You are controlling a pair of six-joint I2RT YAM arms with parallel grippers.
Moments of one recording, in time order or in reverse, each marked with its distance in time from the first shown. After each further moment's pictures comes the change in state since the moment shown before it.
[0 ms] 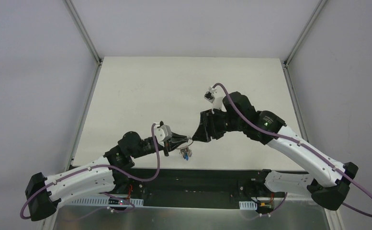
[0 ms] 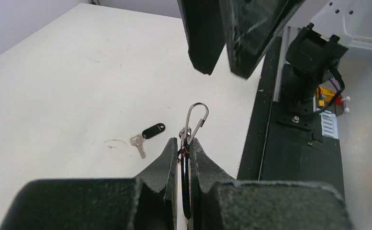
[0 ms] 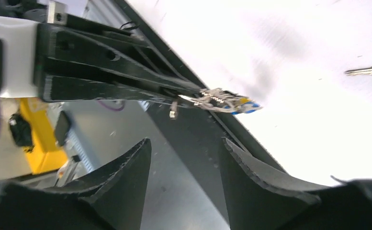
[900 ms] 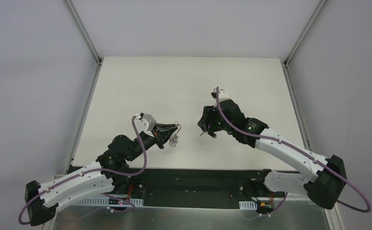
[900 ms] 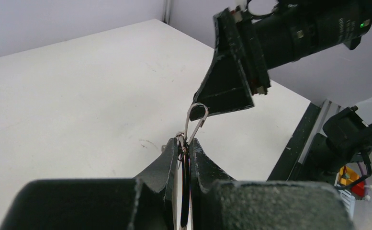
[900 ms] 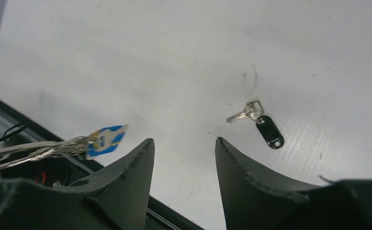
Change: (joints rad) left arm 0.000 -0.137 -0.001 -0.024 -0.351 -0.172; right arm -0.040 -0.021 -0.341 0.428 0.451 -0.031
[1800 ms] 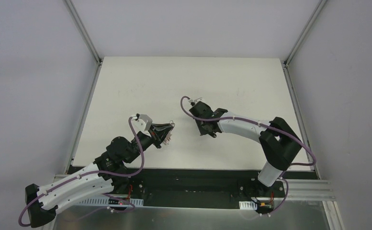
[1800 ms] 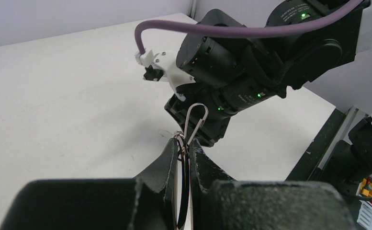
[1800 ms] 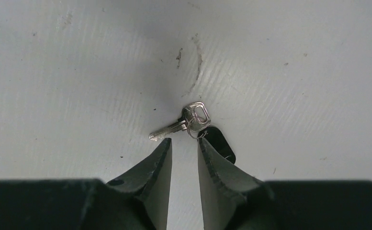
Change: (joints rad) left arm 0.000 -0.073 -0.021 -0.087 -0.114 -0.001; right arm -0.018 0.565 0.156 -0.144 0.185 -0.157
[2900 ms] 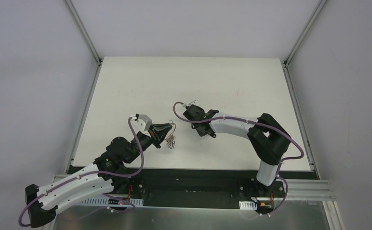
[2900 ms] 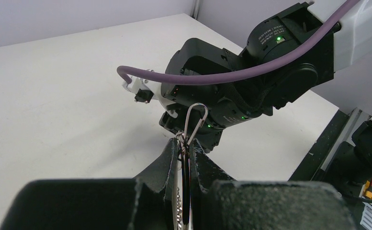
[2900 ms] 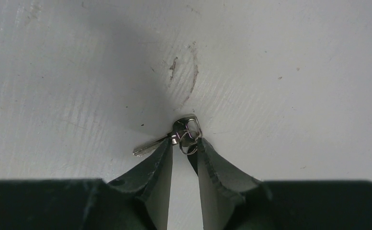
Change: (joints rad) left arm 0.000 -0.007 -0.004 -0.003 -0.011 0.004; right arm 0.054 0.130 0.062 -0.021 0.137 -0.098
